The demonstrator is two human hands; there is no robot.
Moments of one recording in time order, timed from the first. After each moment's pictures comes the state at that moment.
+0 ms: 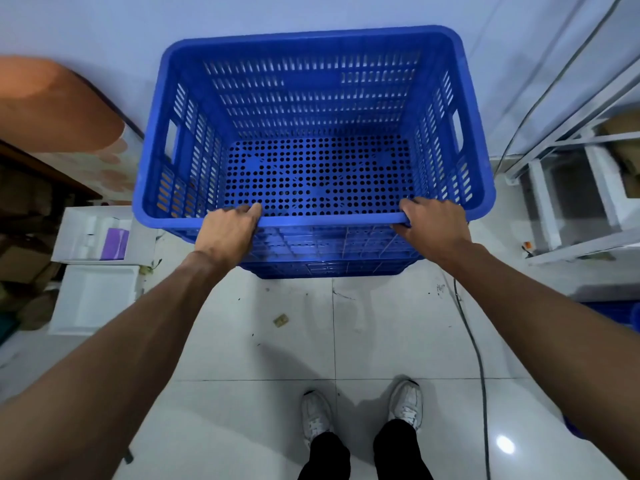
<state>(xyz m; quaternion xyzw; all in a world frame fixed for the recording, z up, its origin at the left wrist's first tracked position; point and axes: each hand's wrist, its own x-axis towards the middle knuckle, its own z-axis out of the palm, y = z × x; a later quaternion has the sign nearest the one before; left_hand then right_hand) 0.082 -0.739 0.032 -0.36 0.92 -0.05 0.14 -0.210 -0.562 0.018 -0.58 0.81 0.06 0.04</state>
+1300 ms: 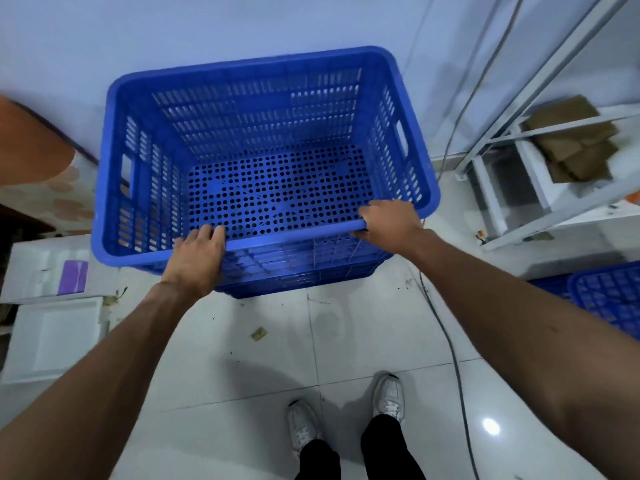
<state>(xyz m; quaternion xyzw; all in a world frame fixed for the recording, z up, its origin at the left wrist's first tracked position) 0.083 -0.721 0.028 -0.38 0.91 0.01 0.18 -0.226 -0.557 0.025 -0.58 0.80 0.10 0.13</state>
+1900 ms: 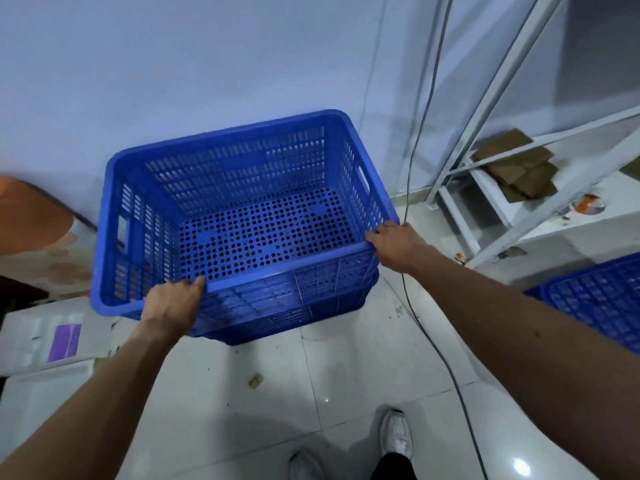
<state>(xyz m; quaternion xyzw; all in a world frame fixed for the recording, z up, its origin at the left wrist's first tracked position) 0.085 -0.711 0.073 -0.34 0.88 -0.14 0.30 -0.270 -0.511 0.041 -0.57 0.80 0.18 0.11</state>
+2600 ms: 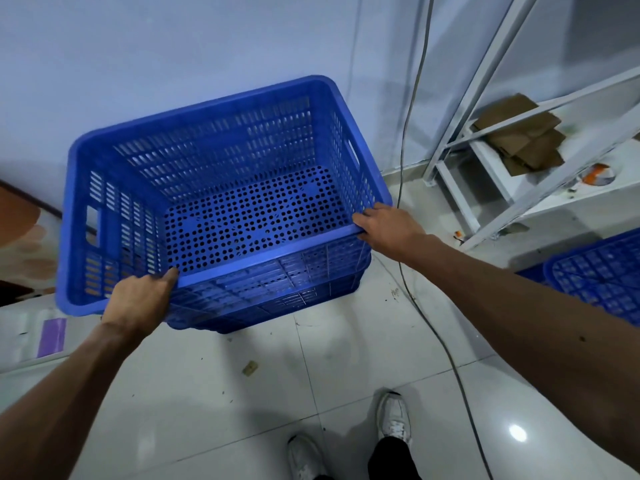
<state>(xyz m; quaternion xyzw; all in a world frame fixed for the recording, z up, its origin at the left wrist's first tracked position) 0.087 -0.719 0.053 -0.34 0.90 -0.14 0.24 -0.282 -0.501 0.019 -0.60 0.79 0.06 0.10</state>
